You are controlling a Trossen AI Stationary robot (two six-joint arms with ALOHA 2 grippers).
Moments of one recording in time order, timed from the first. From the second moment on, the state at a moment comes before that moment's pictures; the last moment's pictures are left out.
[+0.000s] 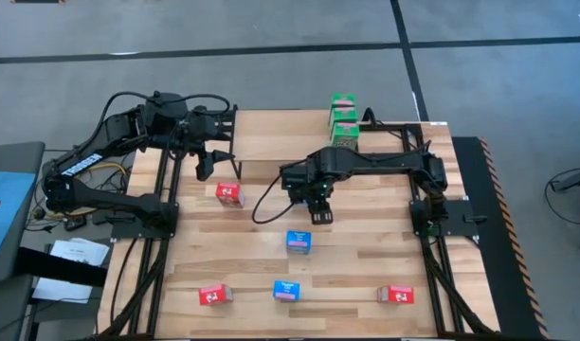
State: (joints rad) left arm 0.38 1.08 1.45 -0.91 0.06 0.09; right arm -0.02 1.99 1.95 -1.41 0.00 -0.10
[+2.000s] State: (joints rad) left arm 0.38 1.08 1.45 -0.92 0.07 0.10; right arm -0.10 2.06 1.95 -1.26 0.07 -0.06
